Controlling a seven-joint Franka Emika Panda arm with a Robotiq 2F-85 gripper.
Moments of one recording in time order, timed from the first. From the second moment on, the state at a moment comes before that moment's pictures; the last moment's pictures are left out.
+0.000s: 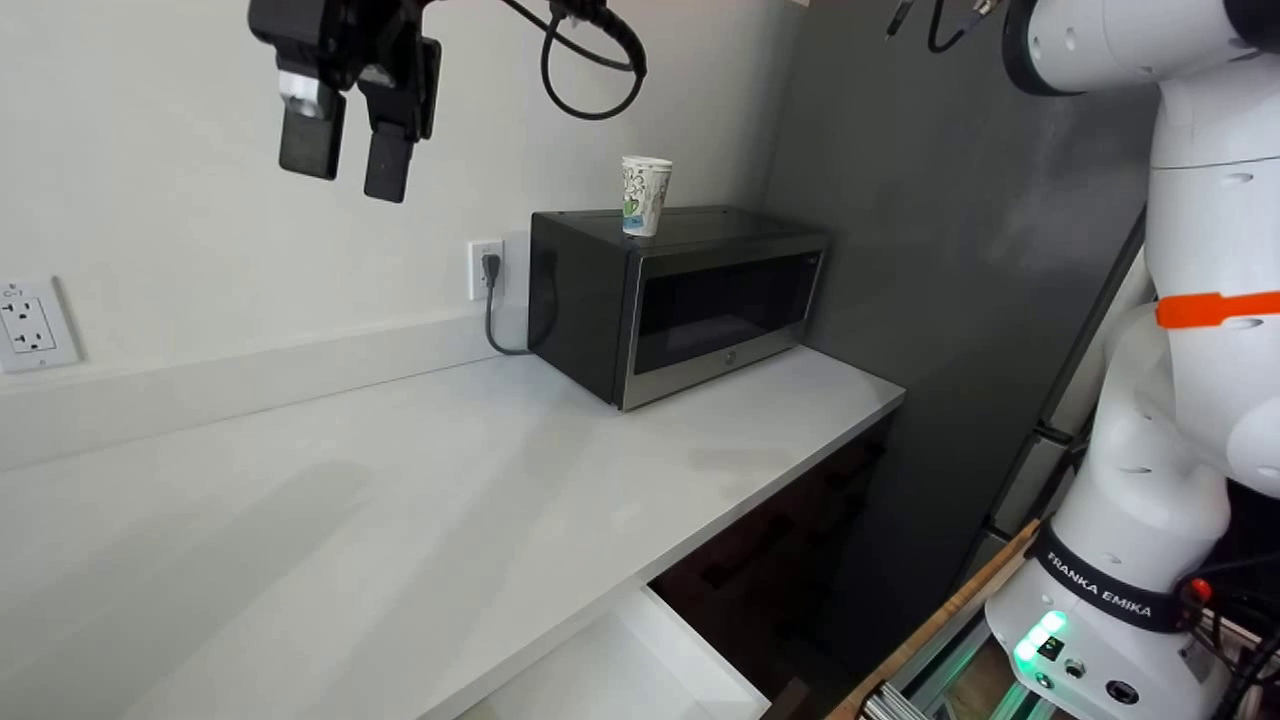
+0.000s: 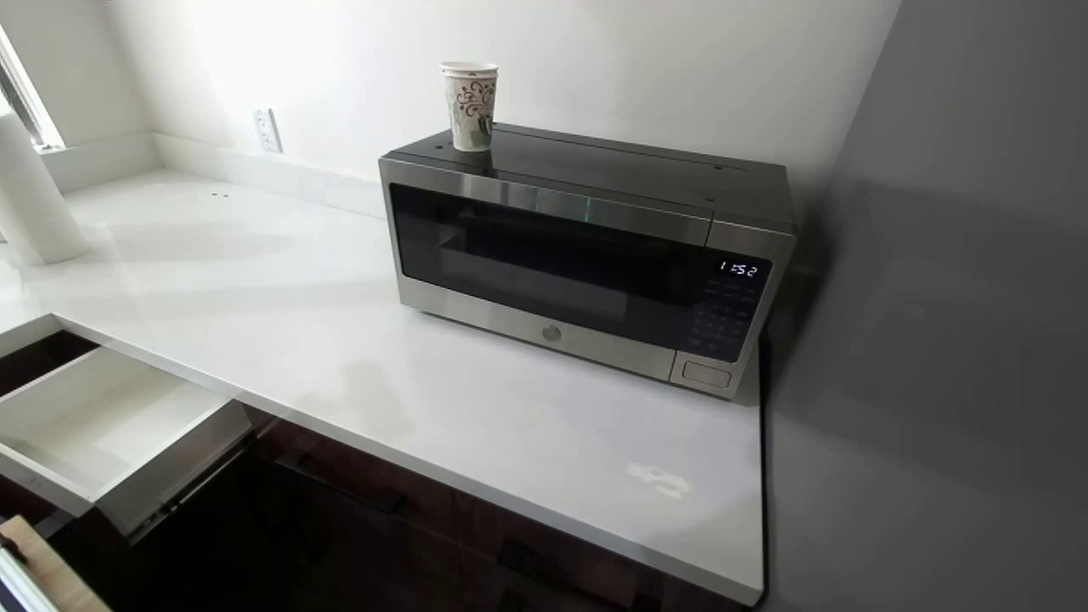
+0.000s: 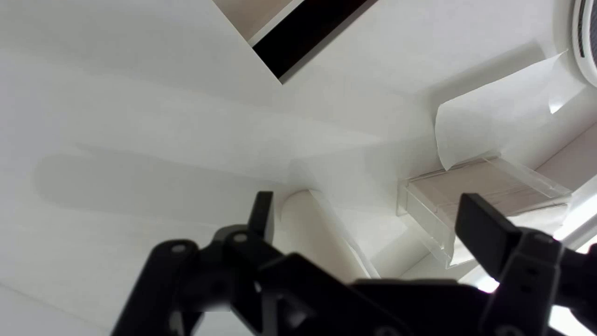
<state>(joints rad) 0.59 0.34 0.54 -1.29 0.06 1.76 0.06</state>
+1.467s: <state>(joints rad) 0.98 0.80 0.38 -0.80 -0.38 1.85 0.11</state>
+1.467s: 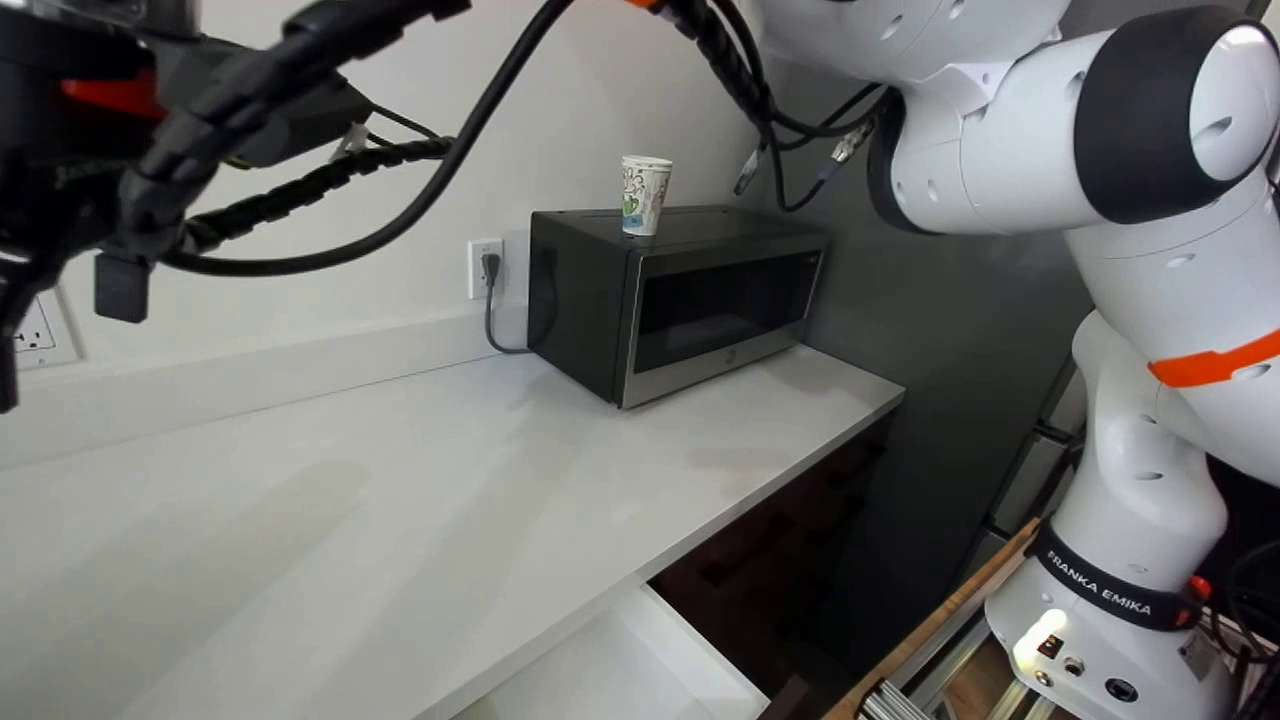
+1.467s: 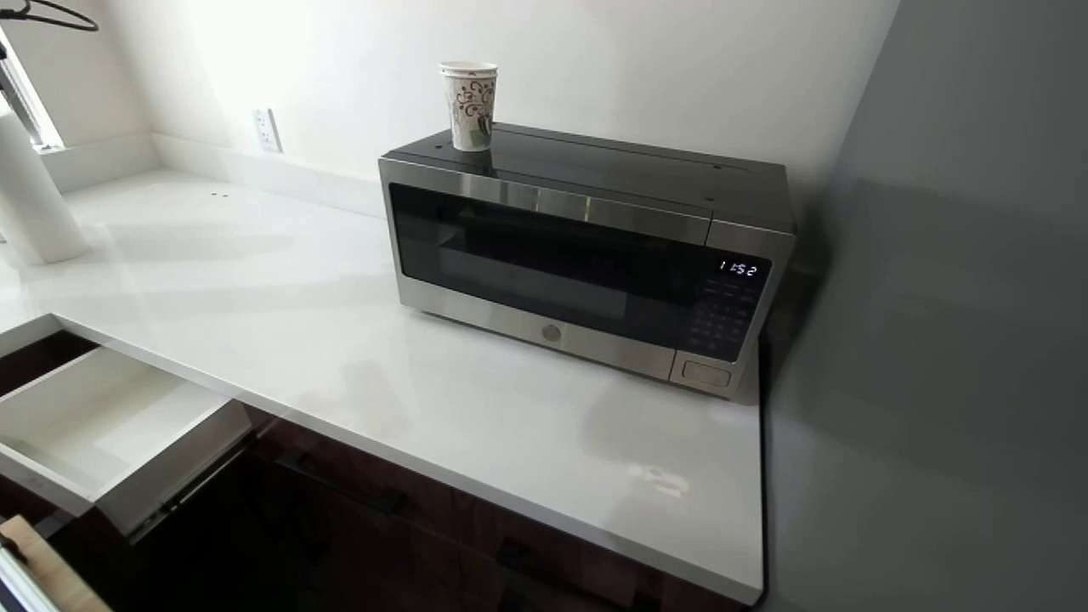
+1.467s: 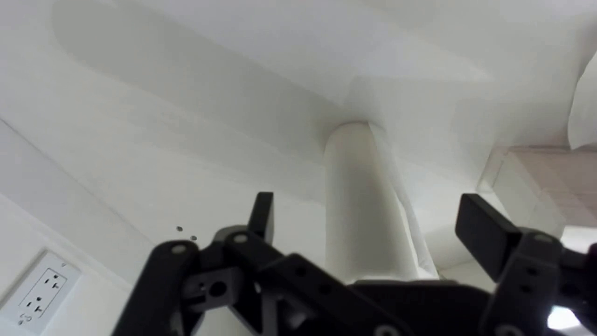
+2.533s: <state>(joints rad) 1.22 1.07 -0.02 -0.52 -0.41 2.19 0.48</state>
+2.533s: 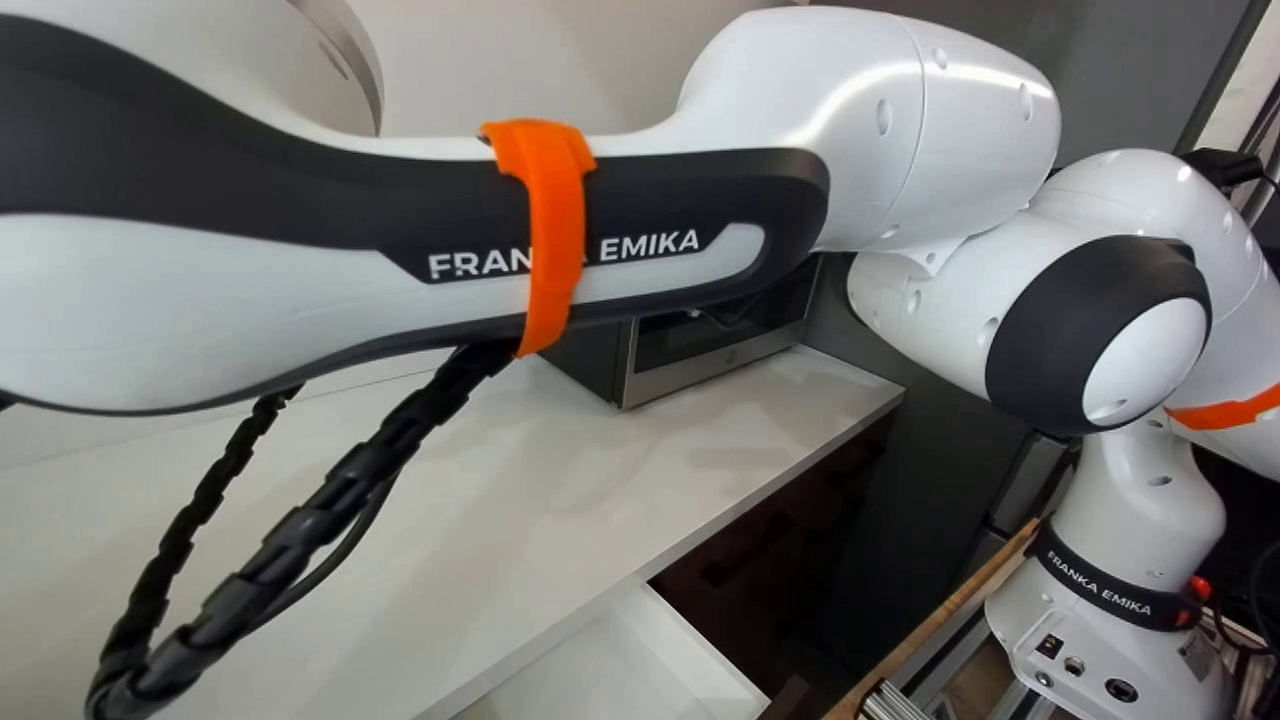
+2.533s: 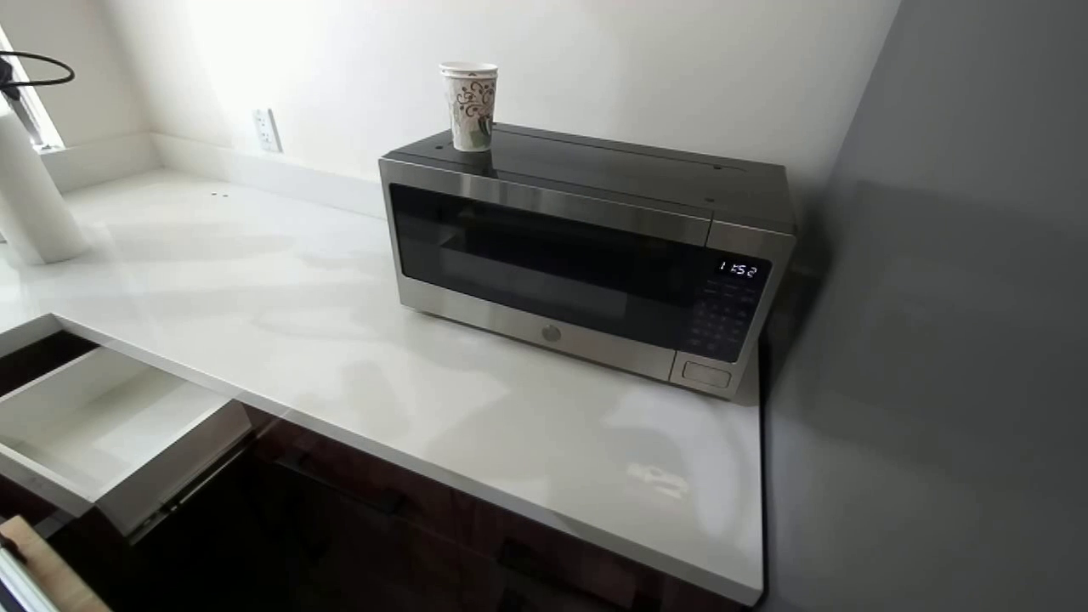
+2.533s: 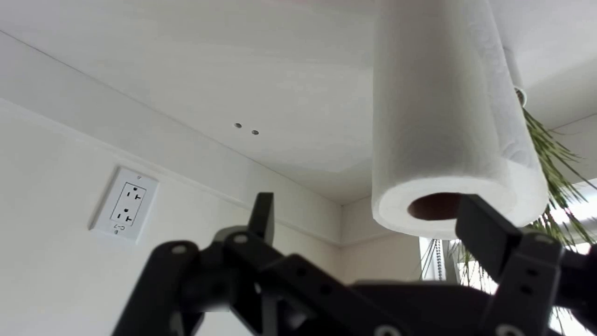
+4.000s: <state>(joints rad) 1.21 1.18 -0.07 -0.52 -0.41 2.51 0.57</state>
